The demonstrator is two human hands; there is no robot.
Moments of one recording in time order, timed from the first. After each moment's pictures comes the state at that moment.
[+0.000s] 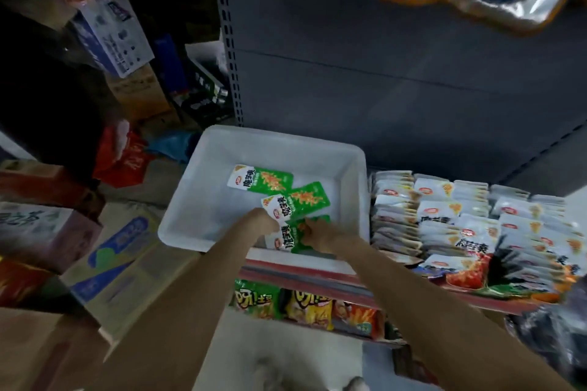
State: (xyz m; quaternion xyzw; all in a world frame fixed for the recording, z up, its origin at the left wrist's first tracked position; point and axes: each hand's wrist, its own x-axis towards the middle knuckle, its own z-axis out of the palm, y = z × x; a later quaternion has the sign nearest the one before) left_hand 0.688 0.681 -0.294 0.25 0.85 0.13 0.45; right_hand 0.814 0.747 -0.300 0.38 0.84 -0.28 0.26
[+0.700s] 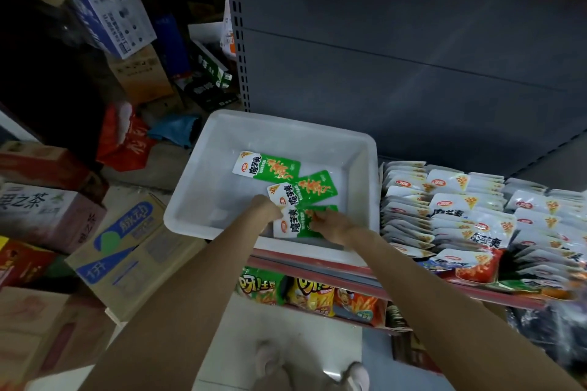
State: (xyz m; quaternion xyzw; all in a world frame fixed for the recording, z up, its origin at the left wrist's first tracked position) left_hand 0.683 0.688 -0.311 0.20 0.85 0.18 0.46; right_hand 0.823 0.754 -0.315 0.42 0.81 -0.35 0.21
